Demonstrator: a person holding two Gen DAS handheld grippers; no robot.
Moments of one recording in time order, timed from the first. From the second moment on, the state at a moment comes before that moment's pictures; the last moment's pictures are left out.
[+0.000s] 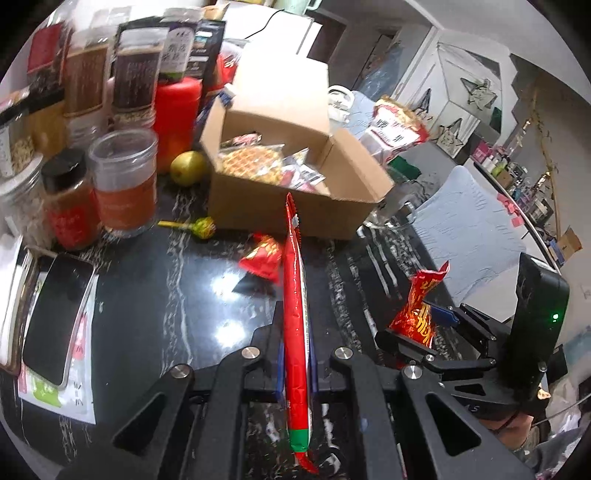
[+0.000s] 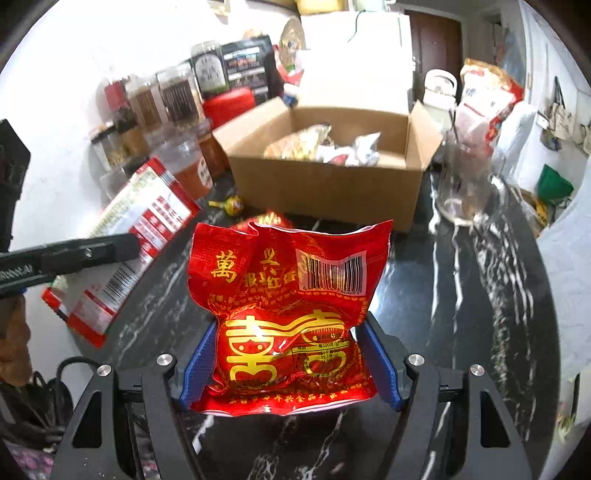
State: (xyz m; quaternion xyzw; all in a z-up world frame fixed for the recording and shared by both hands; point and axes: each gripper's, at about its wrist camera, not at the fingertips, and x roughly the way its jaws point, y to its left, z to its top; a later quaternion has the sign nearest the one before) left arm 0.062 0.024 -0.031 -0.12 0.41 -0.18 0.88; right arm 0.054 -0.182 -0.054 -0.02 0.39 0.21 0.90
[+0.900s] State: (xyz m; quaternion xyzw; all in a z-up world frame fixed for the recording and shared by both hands) left arm 0.162 -0.014 0.053 -0.09 0.33 -0.22 0.91; right arm 0.149 -0.196 0.043 -0.01 0.28 0.23 0.93
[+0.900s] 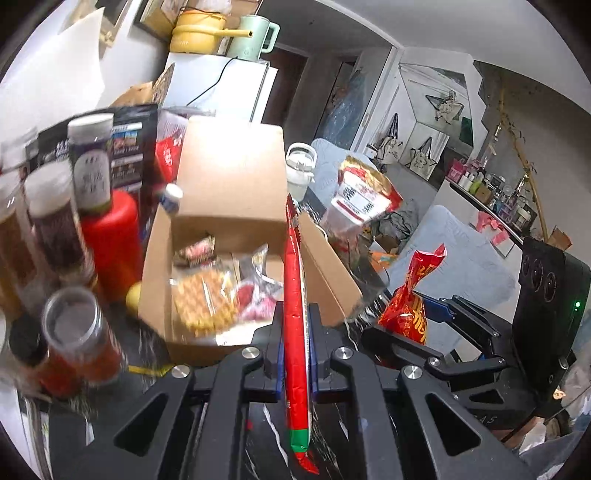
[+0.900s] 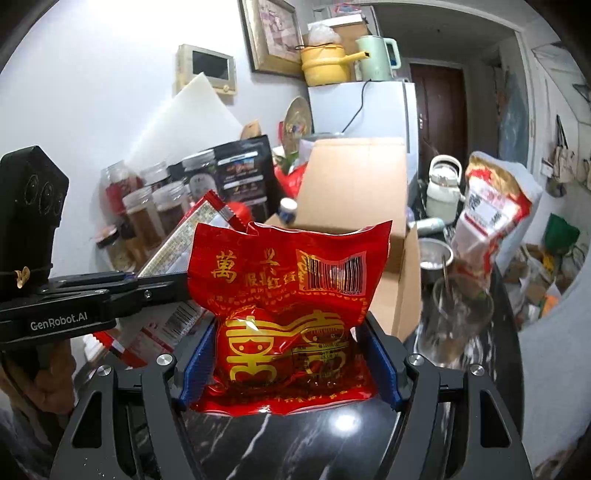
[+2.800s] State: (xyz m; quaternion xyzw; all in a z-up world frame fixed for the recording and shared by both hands) left arm 0.333 -0.014 -0.056 0.01 0.45 -0.05 0.89; right arm 0.326 -0.152 -0.071 -0.06 0.47 0.20 0.85
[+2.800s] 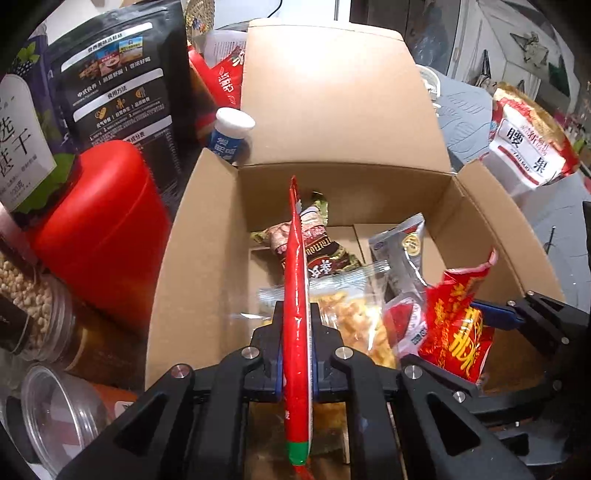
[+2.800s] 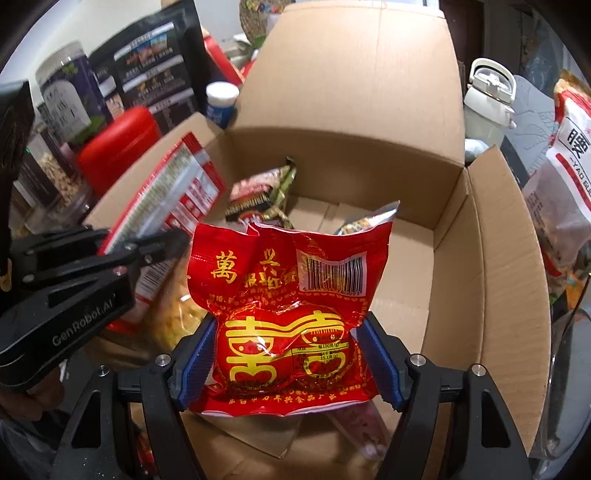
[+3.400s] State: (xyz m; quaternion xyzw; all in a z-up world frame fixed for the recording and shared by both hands) left arm 0.333 -0.021 -0.055 0.01 0.46 -0.01 0.89; right arm 0.318 -0.153 -0.052 -0.07 0.46 0.19 0.87
